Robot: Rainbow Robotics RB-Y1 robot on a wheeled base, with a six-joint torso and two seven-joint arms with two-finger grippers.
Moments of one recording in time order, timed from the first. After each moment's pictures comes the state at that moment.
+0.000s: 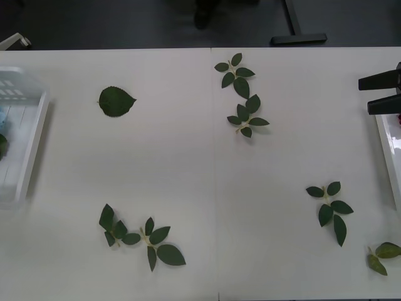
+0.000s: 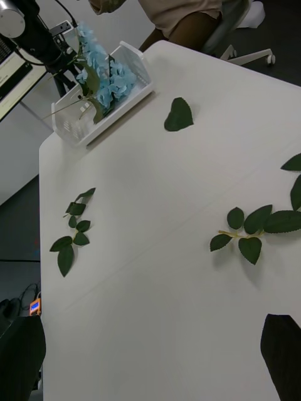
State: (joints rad) right arm -0.63 -1.08 0.16 -1.06 -2.18 1.58 2.71; left arm -0.43 1.10 -0.03 -1.37 0.45 1.44 -1.52
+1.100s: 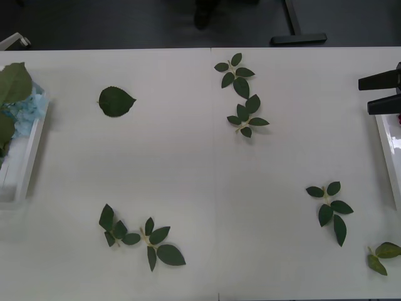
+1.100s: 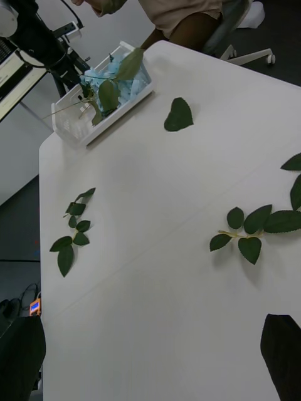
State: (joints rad) right arm -0.63 -1.08 0.16 -1.06 -2.18 1.58 2.71; left arm -0.40 1.09 -0.05 -1.54 0.58 1.46 -1.52
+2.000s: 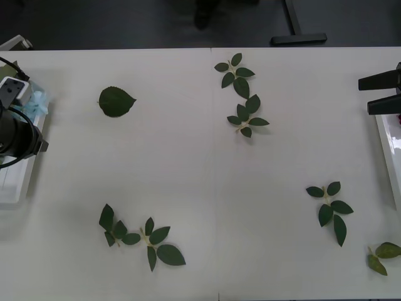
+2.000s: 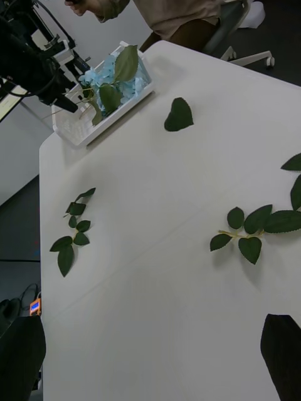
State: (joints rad) right arm -0.63 -1.08 0.16 -1.06 -2.18 1.58 2.71; left arm -0.27 0.87 -0.06 -2.11 0.48 1.71 -1.33
